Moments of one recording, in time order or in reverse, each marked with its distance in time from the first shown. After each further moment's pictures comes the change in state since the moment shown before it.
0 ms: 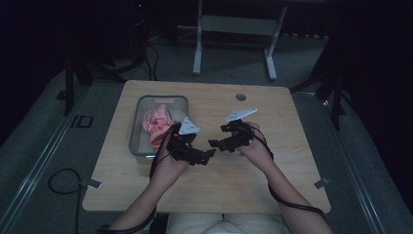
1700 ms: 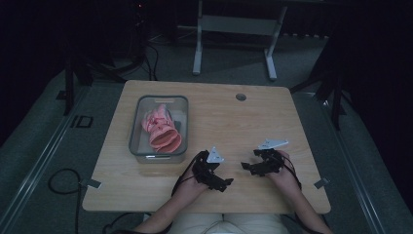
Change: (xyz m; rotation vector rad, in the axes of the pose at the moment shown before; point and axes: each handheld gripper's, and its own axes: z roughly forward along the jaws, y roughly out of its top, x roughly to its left) left arm -0.038 -0.067 0.099 0.108 -0.165 0.101; right arm -0.042 -0.140 -0.029 0.044 -0.150 0.110
